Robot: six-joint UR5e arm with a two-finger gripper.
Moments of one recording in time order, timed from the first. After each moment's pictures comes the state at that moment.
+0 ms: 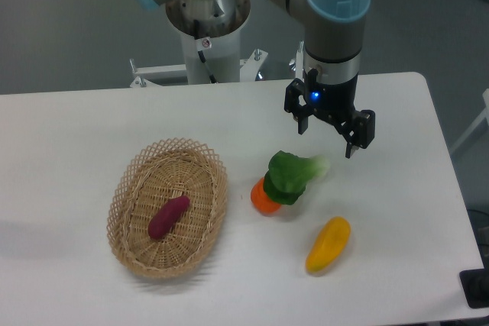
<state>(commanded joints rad) 2.57 -1.75 -1.56 -1.19 1.54 1.25</state>
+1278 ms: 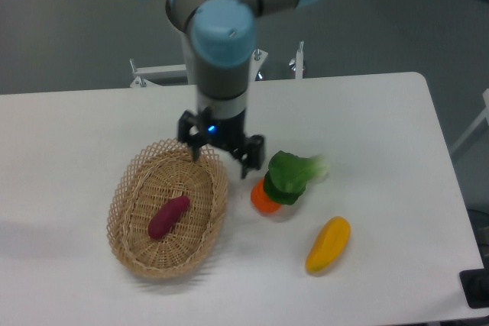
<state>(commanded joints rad) 2.19 -1.85 -1.68 -1.03 1.48 0.54</state>
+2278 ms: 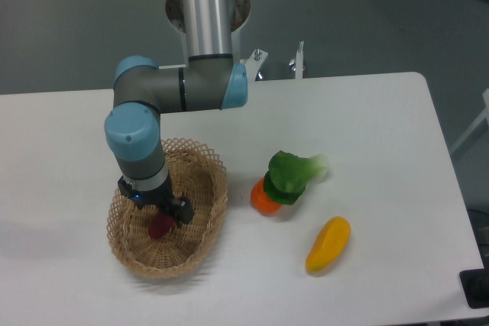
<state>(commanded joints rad) 2.05 -2.04 -1.75 -0.84 1.62 0.60</state>
